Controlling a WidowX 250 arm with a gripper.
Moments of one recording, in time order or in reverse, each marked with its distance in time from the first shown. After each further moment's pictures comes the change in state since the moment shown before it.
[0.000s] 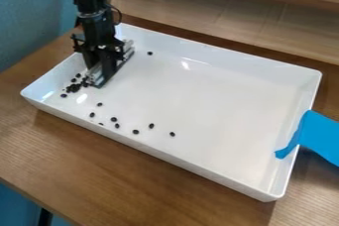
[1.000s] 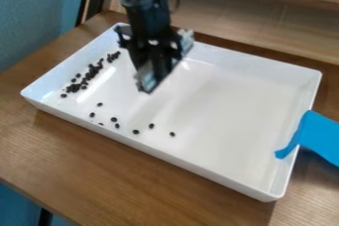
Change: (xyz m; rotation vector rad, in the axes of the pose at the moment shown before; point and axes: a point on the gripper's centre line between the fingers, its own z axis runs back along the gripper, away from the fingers) arm -0.050 -0.151 0.068 -0.124 -0.139 -0.165
